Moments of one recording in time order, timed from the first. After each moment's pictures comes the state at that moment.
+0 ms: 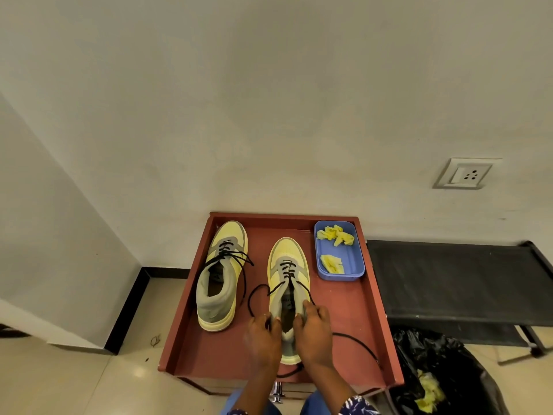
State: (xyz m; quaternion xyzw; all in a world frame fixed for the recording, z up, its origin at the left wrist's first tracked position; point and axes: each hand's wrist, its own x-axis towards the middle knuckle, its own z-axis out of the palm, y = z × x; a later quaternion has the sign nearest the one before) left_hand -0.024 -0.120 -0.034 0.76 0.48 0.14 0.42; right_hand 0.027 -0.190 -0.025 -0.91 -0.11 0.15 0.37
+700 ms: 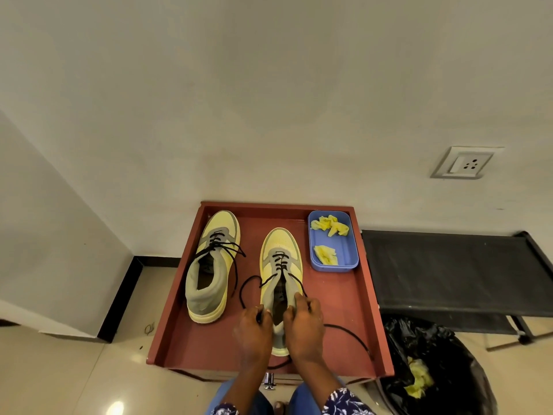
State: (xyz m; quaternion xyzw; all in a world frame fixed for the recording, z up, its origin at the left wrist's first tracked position) left_hand -0.024 -0.119 -0.036 0.77 0.47 0.15 0.41; right_hand 0.027 -0.190 -0.027 -0.93 -0.12 0.14 0.32
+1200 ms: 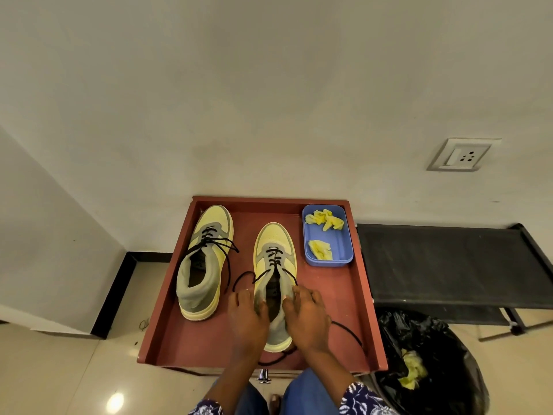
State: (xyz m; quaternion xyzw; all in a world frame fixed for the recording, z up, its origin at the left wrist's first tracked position) left_hand -0.015 -0.113 -0.026 0.82 0.41 0.17 0.37; right_hand 0.045 -0.206 -0.018 -0.92 -0.13 0.16 0.34
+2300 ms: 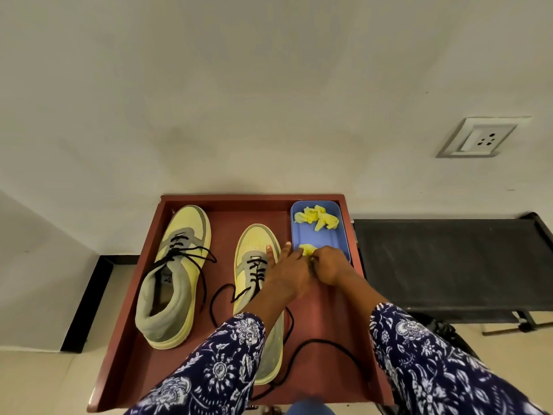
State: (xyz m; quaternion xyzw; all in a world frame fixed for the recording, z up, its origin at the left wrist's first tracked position) left_hand 0.147 -0.112 -0.031 0.96 0.12 -0.18 0.16; right_hand 0.222 -0.201 -0.030 -0.92 -0.29 0.25 0.07
